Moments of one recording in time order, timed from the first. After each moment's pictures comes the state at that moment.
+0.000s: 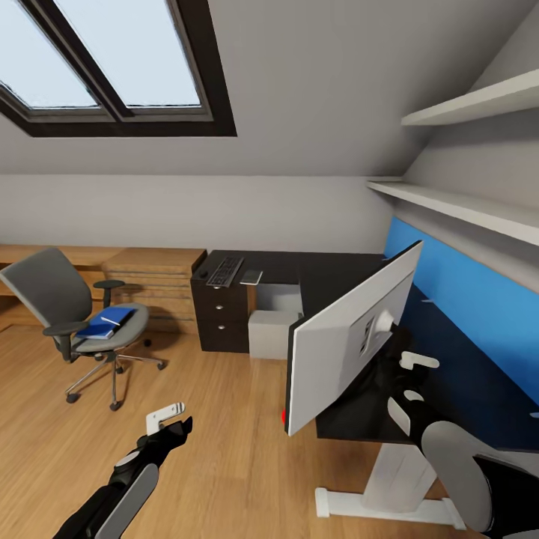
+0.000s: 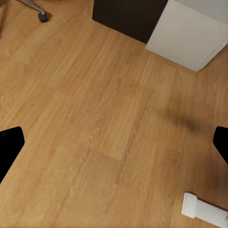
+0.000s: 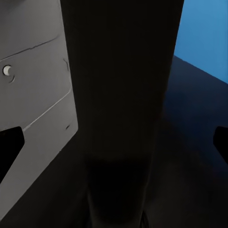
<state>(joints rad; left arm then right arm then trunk) -0.32 0.19 -0.36 -1.10 0.76 0.21 0.42 -0.90 -0.11 -0.26 -0.16 0.09 -0.42 -0.22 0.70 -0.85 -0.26</state>
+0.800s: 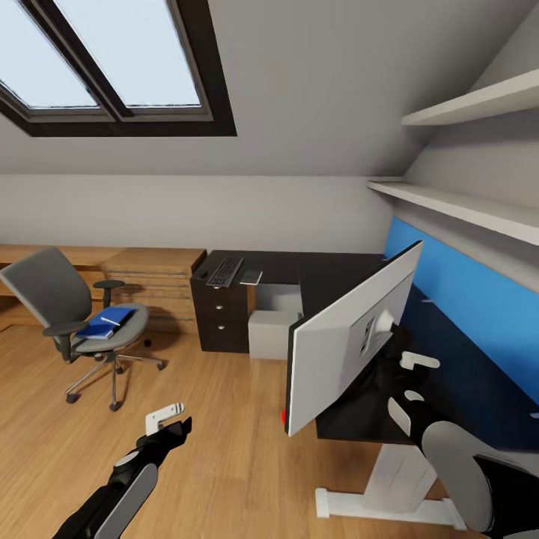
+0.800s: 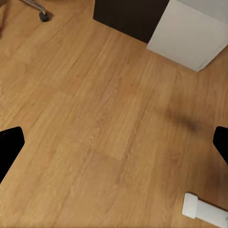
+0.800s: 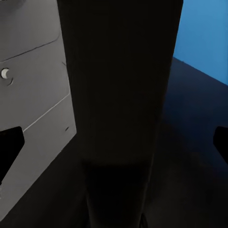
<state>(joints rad) -0.32 0.19 -0.36 -1.10 0.76 0.21 0.42 -0.90 -0.11 -0.26 -0.16 0.09 -0.42 -0.22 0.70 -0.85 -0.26</state>
